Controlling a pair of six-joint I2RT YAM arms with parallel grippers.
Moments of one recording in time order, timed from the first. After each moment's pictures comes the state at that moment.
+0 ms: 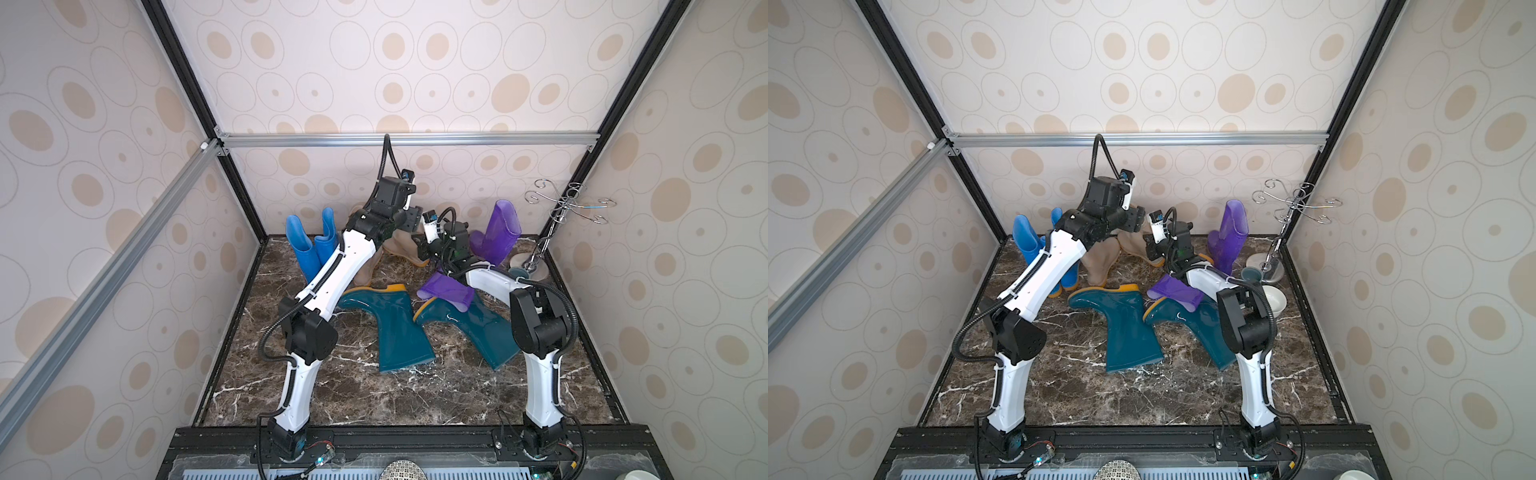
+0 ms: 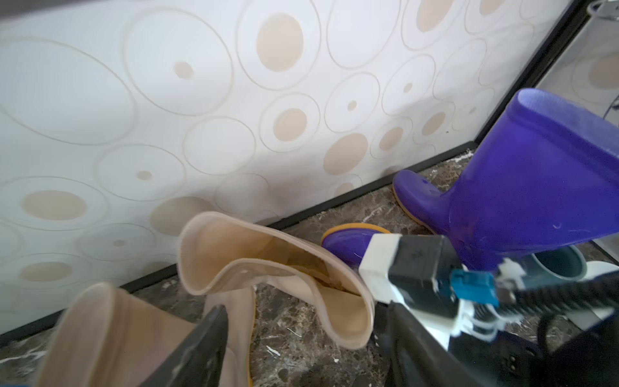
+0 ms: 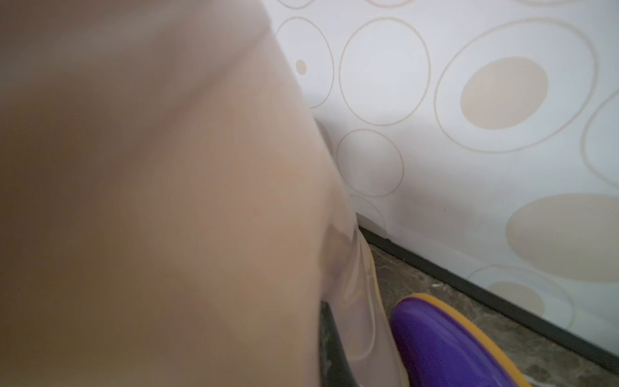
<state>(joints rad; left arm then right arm) -0.55 2.10 2.39 -0.72 -0.20 -0.03 0.40 2.11 1.61 0.24 -0.27 0.03</state>
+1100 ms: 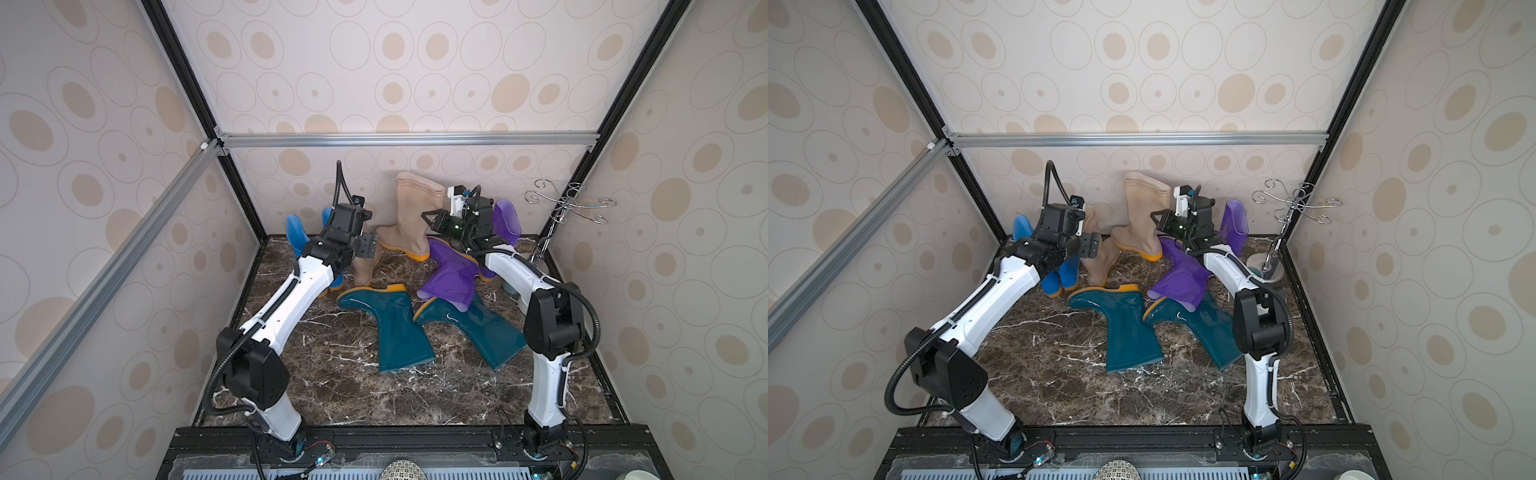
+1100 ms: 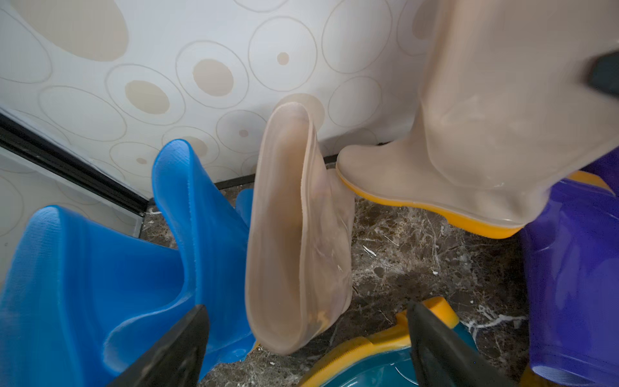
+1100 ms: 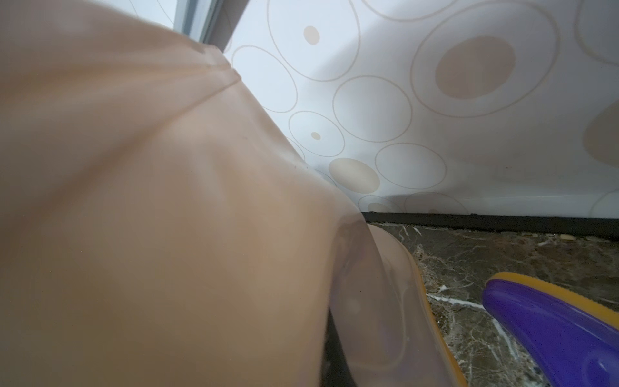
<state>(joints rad) -0.41 1.70 1.72 -0.64 -0.33 -0.03 0.29 2.03 1.77 0.09 -0.50 0.66</state>
